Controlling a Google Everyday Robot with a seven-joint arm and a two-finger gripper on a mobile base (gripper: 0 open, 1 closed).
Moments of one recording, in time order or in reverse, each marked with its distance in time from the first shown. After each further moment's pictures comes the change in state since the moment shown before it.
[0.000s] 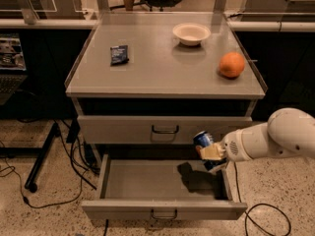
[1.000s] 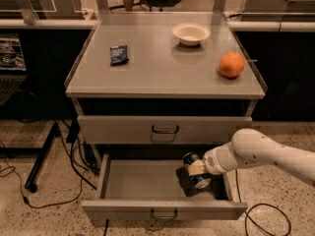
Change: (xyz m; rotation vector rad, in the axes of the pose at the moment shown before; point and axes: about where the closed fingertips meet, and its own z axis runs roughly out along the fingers) arm 0.057 -0.045 0.129 -0.009 0.140 0.139
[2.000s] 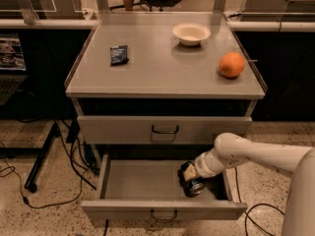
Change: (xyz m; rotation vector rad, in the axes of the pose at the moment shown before) arm 0.015 -0.044 0.082 0.059 0.131 0.130
